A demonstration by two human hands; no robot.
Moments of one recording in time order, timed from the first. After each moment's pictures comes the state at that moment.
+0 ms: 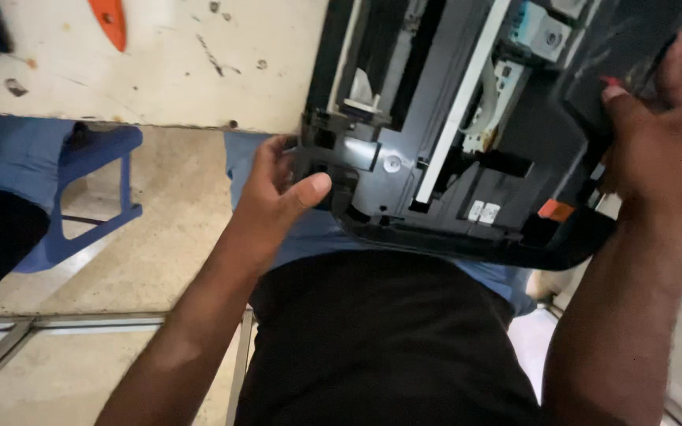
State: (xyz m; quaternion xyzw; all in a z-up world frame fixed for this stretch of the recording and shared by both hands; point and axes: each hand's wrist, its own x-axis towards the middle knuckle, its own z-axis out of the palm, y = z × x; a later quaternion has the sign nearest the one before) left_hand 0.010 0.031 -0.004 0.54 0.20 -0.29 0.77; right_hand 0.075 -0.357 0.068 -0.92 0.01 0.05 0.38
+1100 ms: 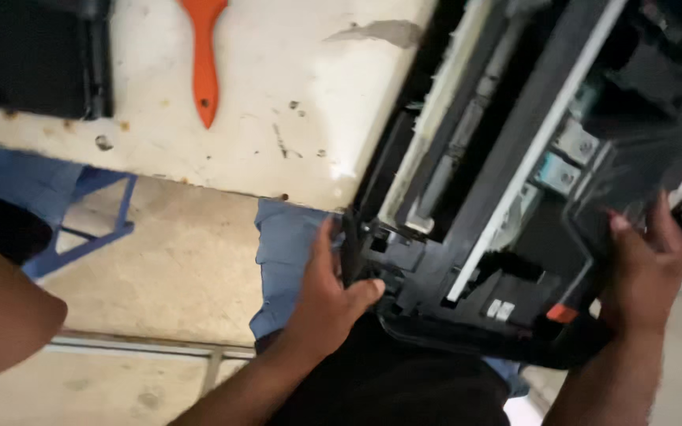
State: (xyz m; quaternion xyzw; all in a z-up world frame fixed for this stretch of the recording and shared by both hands) left_hand 0.003 0.010 0.009 0.55 0.27 -0.28 0.74; right_hand 0.089 -0.339 0.062 -0.89 0.19 0.02 0.41
